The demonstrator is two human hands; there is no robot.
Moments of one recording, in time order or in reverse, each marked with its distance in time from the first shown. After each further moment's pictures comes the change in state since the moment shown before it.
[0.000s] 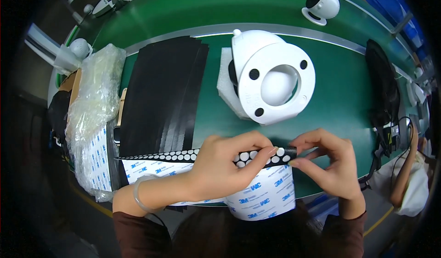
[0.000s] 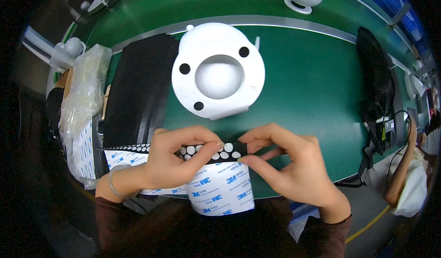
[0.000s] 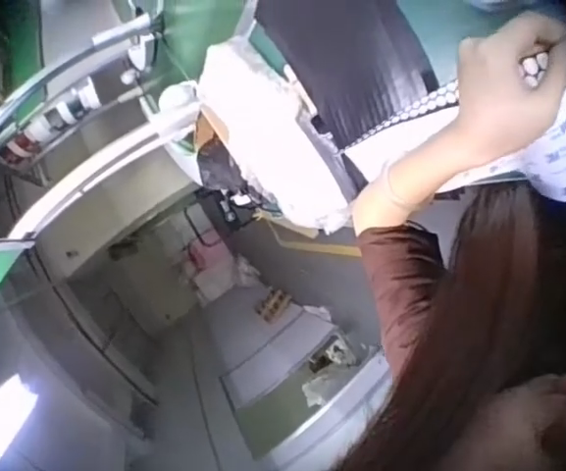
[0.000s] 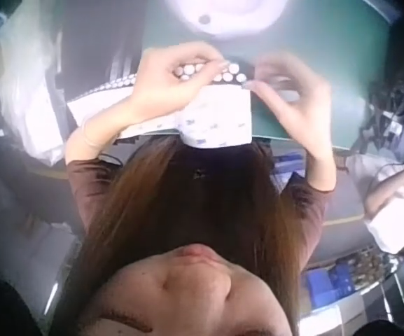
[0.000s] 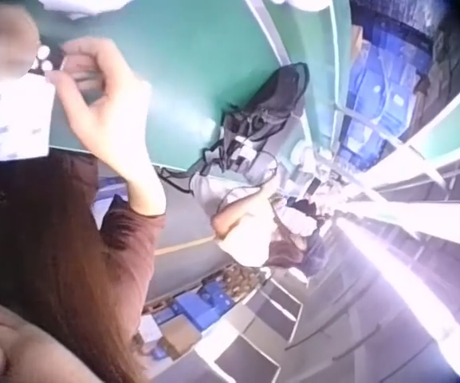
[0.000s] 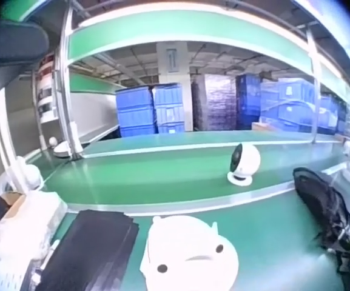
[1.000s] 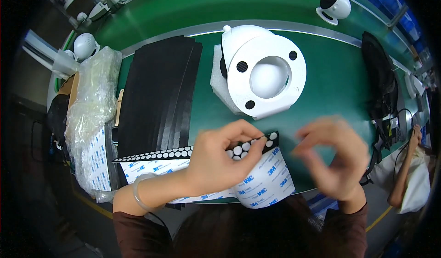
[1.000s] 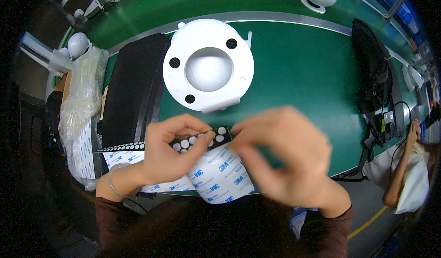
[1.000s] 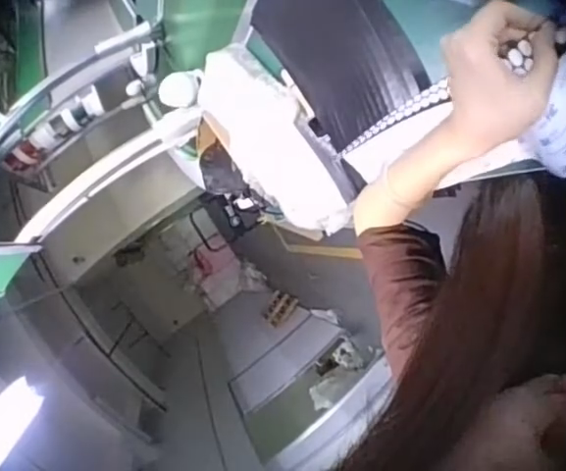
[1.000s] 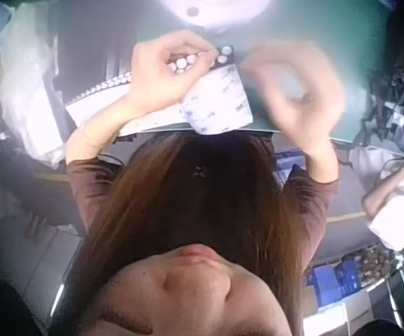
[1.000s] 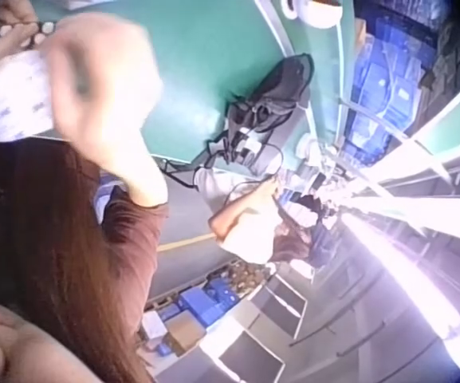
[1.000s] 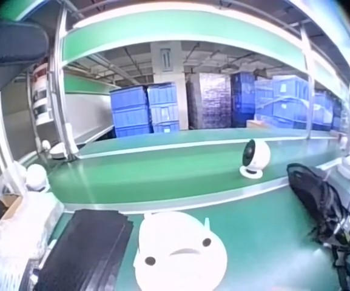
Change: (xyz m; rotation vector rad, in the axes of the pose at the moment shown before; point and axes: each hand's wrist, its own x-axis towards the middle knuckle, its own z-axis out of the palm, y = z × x) left_hand -0.002 -0.002 0.005 -0.066 0.071 -0.131; right_hand 0.004 -0.006 -0.003 -0.219 0.167 -0.474
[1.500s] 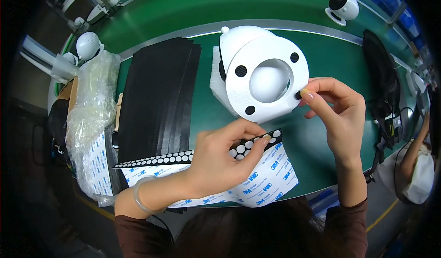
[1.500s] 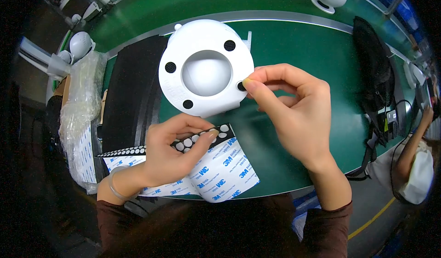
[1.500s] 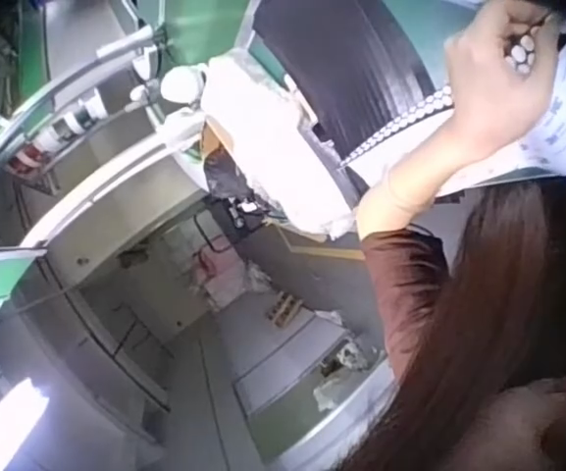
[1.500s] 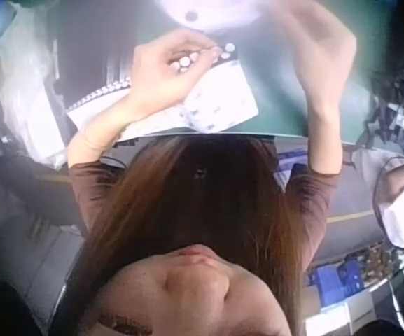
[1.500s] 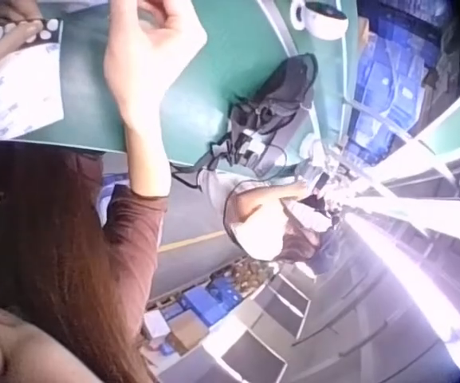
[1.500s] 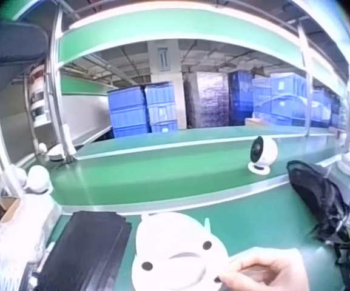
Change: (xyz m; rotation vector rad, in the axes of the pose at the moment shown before) left_hand 0.005 -0.001 0.002 0.089 0.039 0.104; right_hand 0.021 0.029 0.013 0.438 0.208 0.524
